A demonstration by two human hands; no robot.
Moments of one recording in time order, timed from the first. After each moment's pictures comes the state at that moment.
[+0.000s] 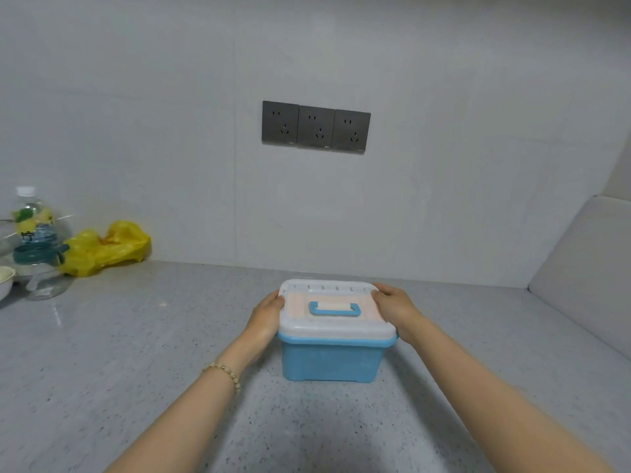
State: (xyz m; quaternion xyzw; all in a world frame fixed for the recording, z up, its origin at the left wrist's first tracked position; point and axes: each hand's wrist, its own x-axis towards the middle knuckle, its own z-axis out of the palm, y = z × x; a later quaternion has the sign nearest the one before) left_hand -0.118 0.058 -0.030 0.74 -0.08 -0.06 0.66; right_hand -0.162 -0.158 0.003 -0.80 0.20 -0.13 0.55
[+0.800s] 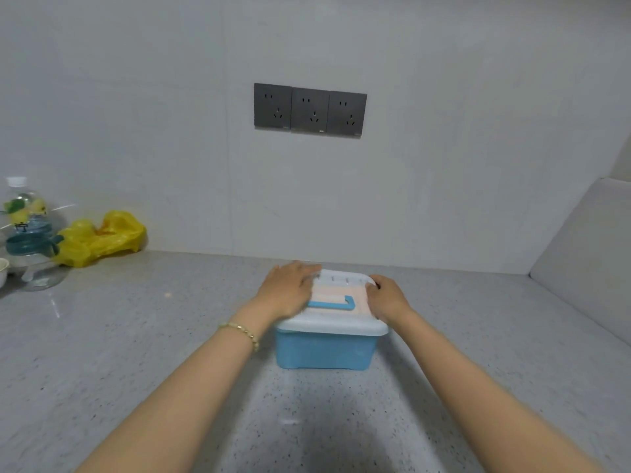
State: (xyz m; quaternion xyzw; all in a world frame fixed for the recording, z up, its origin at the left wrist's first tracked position) left_hand -0.111 0.030 0.002 0.93 -0.28 0.04 0.25; right_hand -0.153 -0.162 -0.012 -0.90 0.18 -0.11 0.38
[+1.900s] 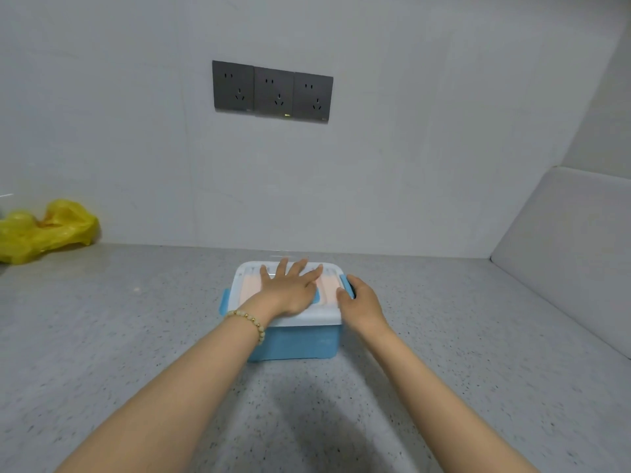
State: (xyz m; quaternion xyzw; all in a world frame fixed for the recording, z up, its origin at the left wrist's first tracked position) left_hand -0.114 -0.031 -0.010 0.95 -0.27 -0.07 0.12; right_hand -0.195 -0.153 -0.025 -0.85 0.17 -0.17 0.47
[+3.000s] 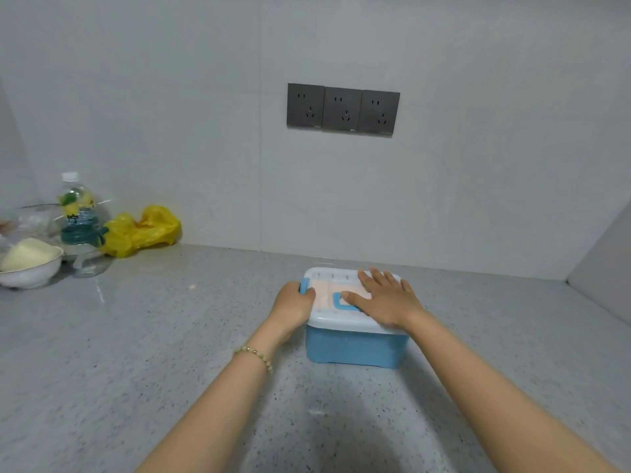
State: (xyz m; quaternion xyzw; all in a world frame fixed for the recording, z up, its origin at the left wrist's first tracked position) left_hand -0.129 0.055 -0.022 0.81 -0.03 -0.04 0.58; right_hand -0.143 -0.130 -0.015 -1.00 0.05 0.01 0.06
